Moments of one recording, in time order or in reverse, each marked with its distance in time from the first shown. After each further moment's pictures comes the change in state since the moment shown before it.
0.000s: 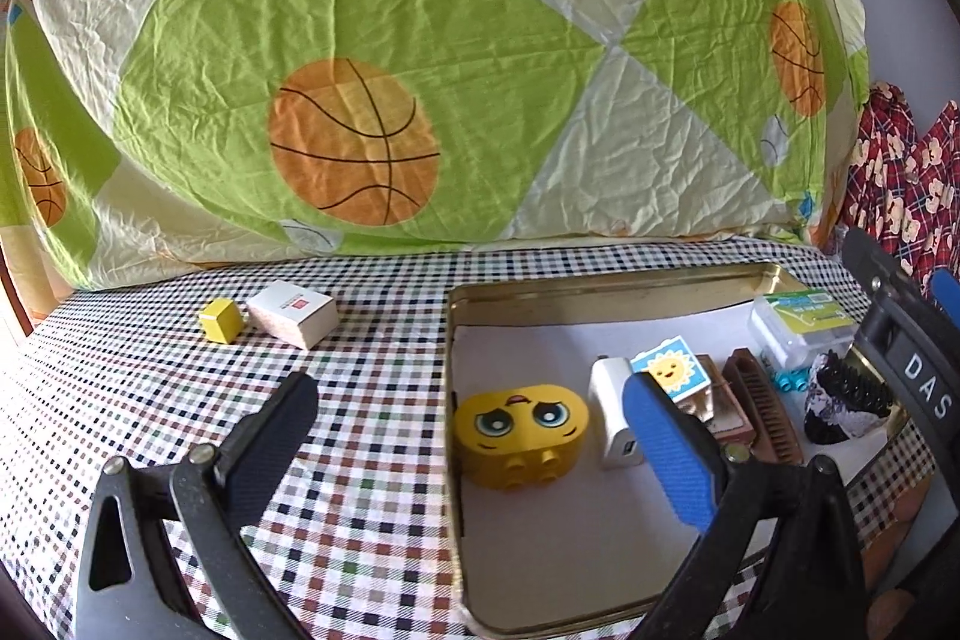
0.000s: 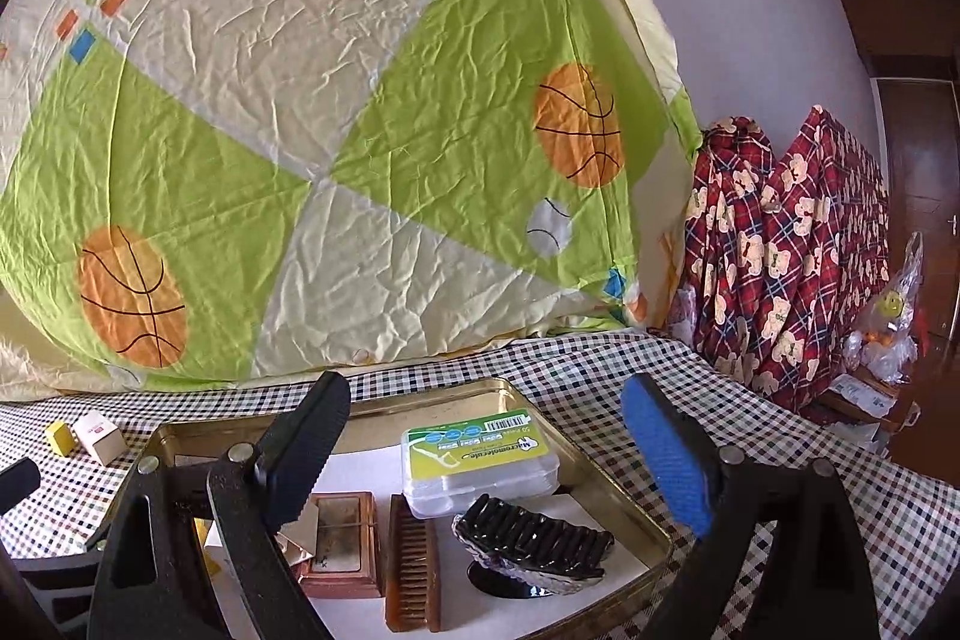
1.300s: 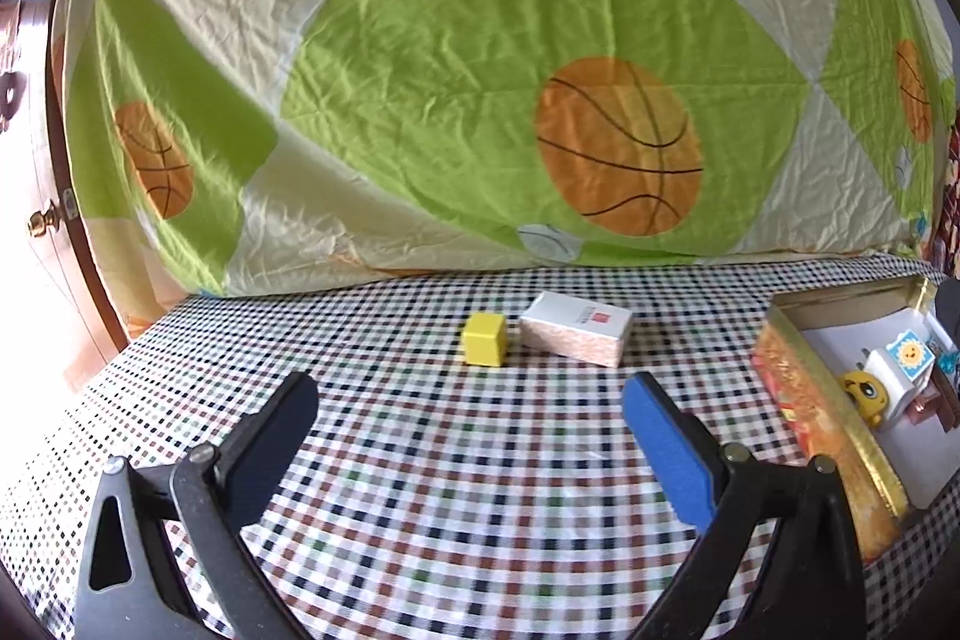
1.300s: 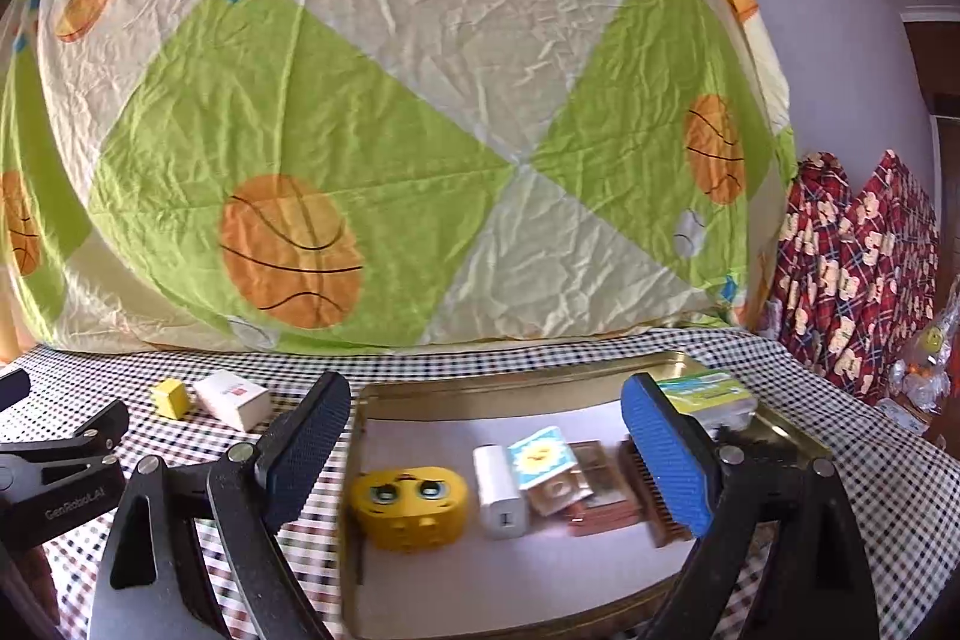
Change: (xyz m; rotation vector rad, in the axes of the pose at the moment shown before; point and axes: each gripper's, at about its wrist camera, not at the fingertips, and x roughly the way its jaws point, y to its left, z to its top) left arm 0.004 0.178 0.000 -0.019 -0.034 0.199; right arm -0.054 0.146 -0.021 -0.114 0.015 0.153
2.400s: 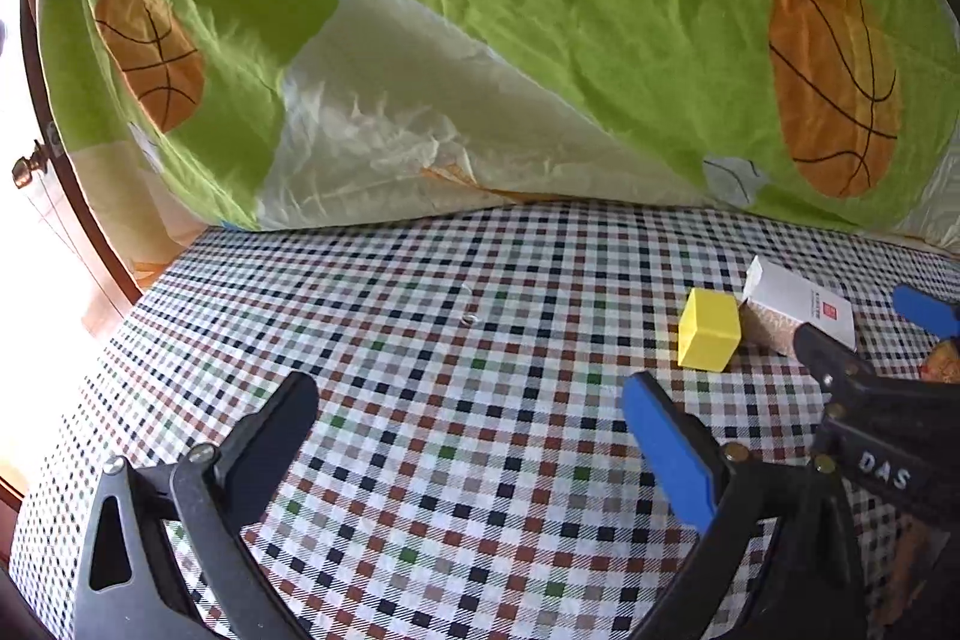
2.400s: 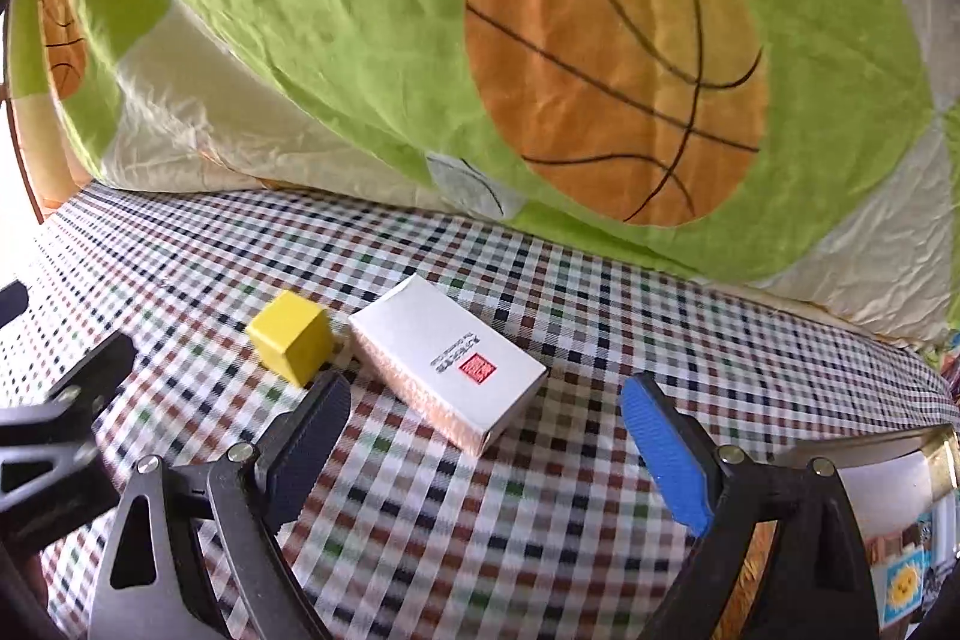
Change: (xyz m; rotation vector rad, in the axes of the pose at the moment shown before) left arm 0.116 0.092 0.017 -0.054 0.266 0.066; right arm 0.181 0.181 -0.007 -0.264 0.492 0.305
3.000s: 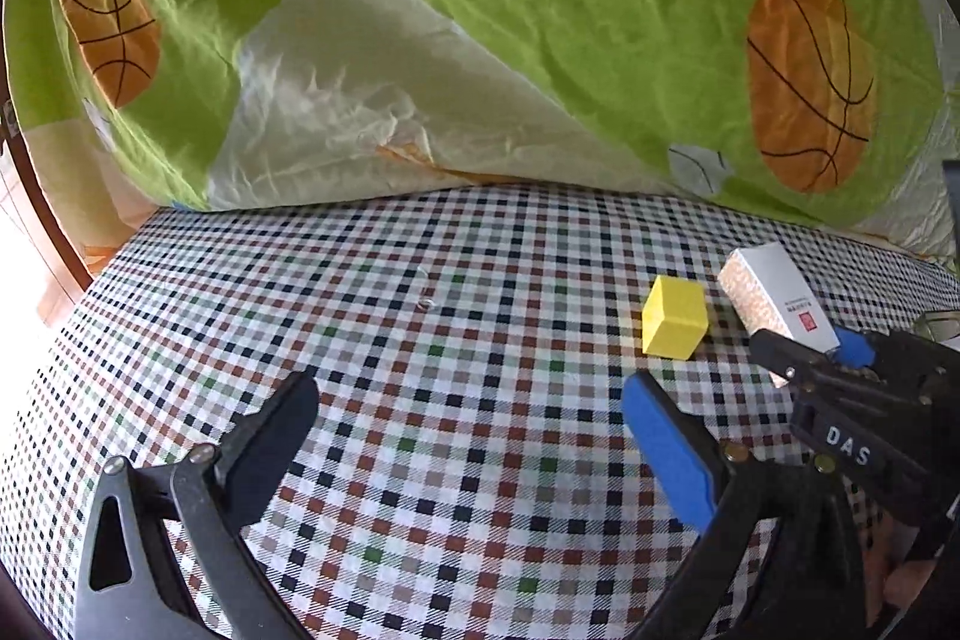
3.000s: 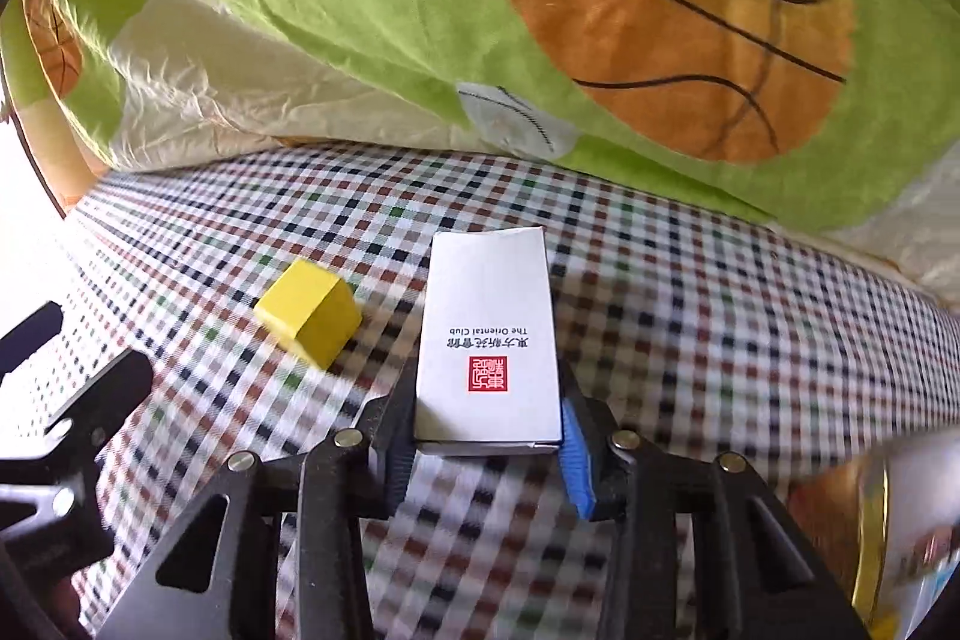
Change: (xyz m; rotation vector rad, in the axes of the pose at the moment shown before) left arm 0.008 -0.008 0.001 0.012 0.035 -0.116; right arm -0.004 0.003 -0.020 0.082 0.055 0.118
